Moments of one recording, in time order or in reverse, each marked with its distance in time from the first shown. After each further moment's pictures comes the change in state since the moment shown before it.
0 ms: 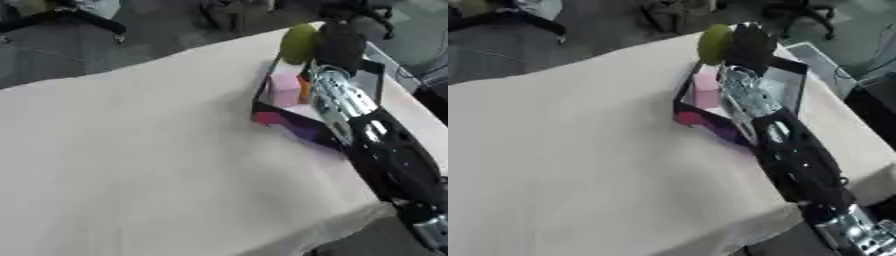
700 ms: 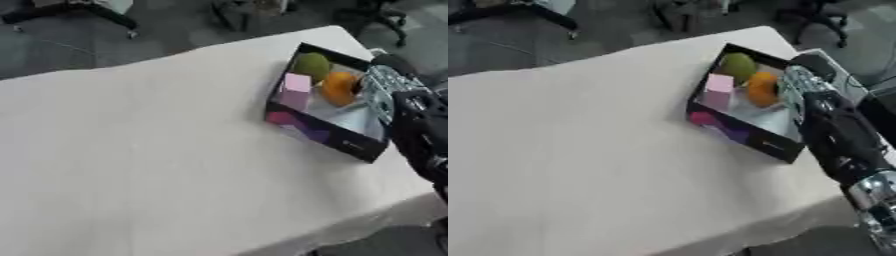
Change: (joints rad) left arm 0.120 0.024 0.083 -0.075 0.066 0.021 -0.019; right arm -0.095 -0.182 -0.035 0.414 -0.106 -0.015 0.170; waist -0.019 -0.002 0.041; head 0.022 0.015
